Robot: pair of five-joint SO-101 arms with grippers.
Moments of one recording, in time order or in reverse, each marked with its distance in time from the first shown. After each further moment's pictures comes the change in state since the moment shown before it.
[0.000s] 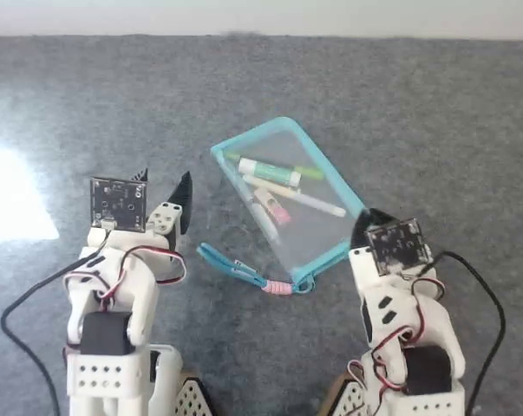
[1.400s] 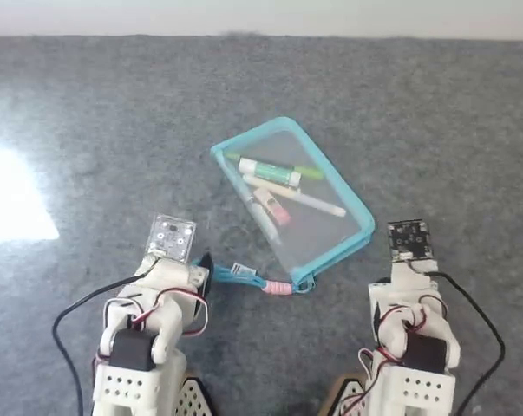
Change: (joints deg) left arm 6.8 -21.1 26.5 20.9 0.0; right arm 14.8 0.2 14.8 15.6 0.0
